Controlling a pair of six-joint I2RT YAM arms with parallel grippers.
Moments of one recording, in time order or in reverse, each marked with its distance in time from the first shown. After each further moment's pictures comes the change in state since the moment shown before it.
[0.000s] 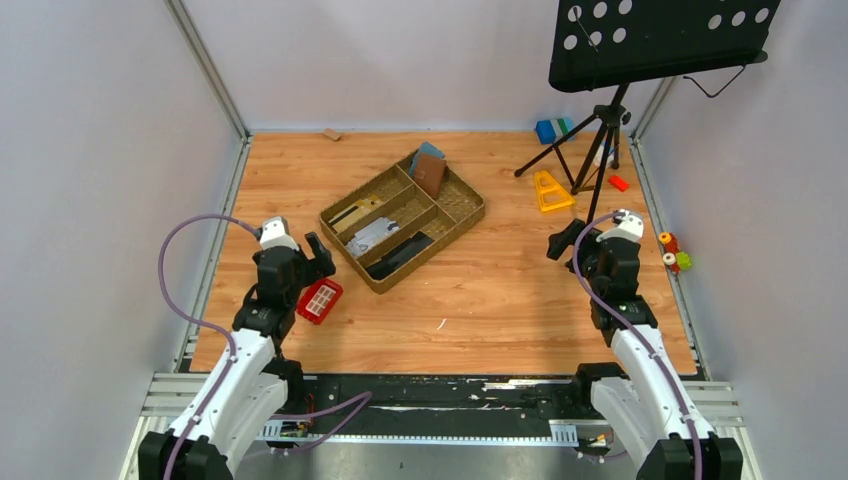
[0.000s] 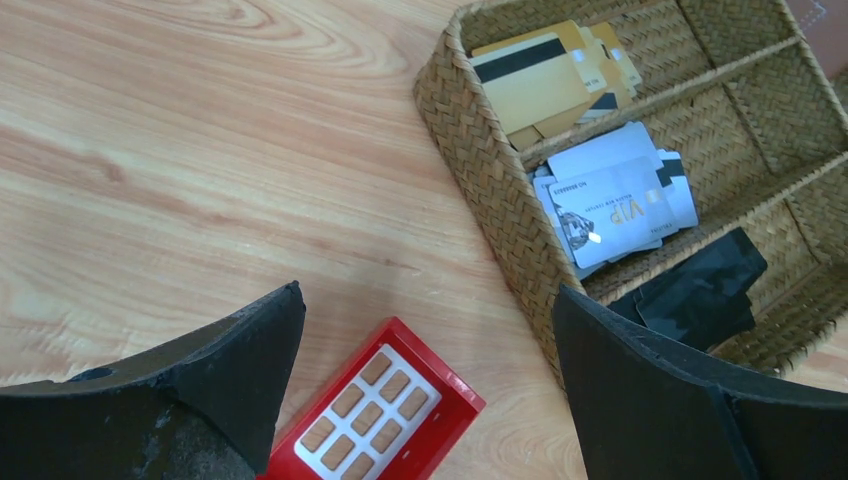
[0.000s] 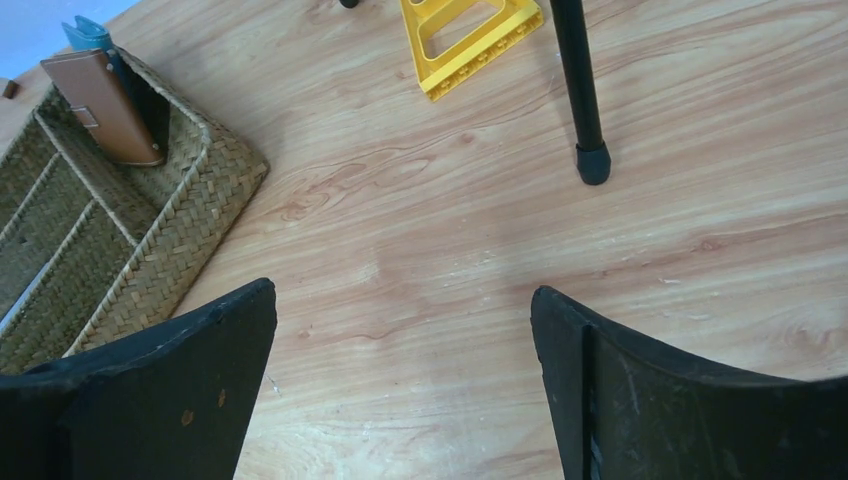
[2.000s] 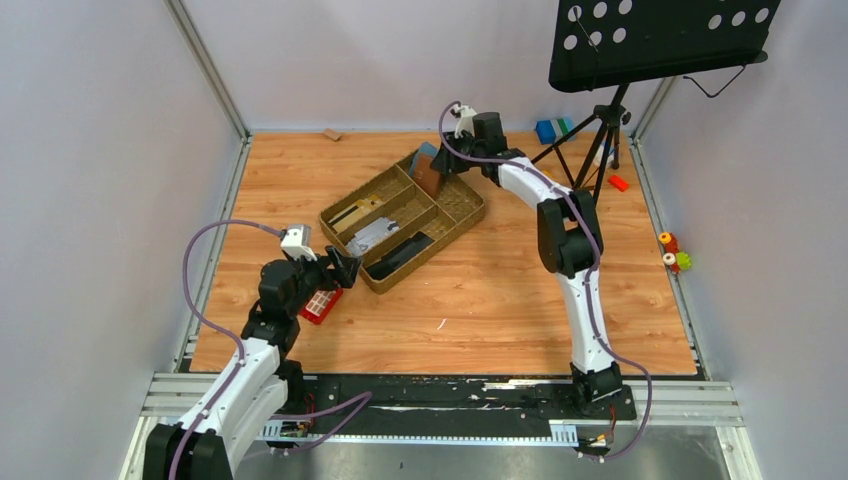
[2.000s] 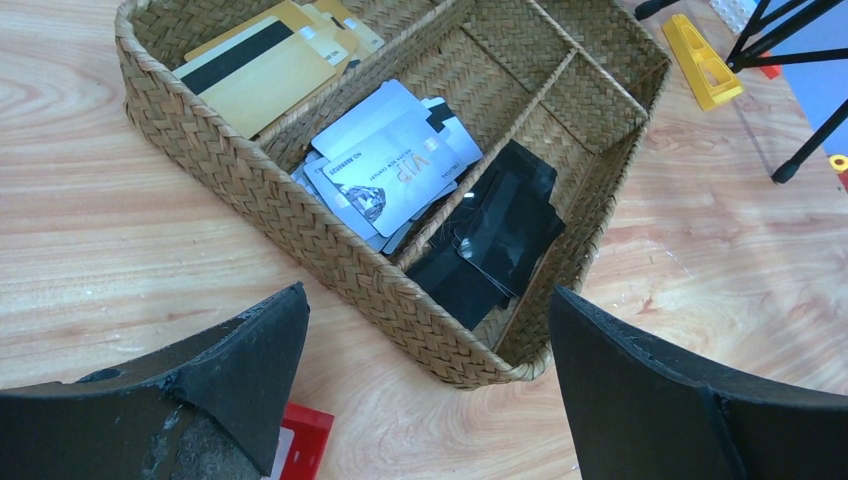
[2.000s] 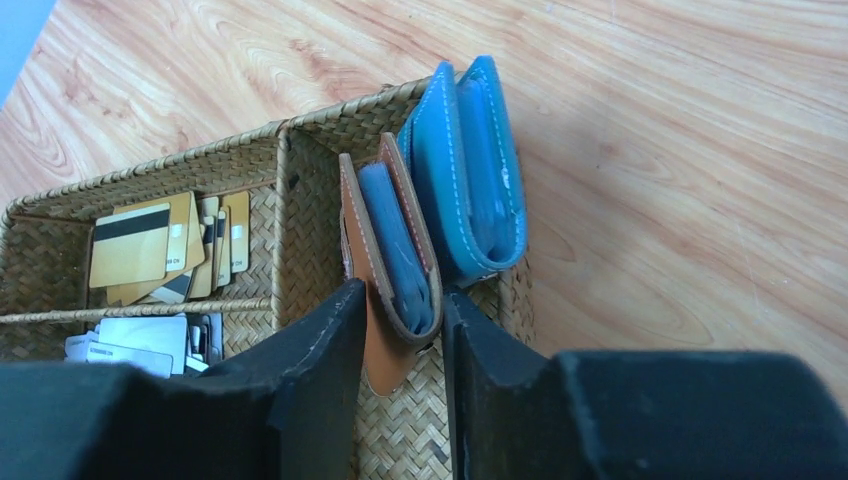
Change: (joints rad) left arm 0.000 -0.003 -0.177 0.388 0.455 0.037; right arm 0.310 1.615 1.542 -0.051 -0.513 -0.238
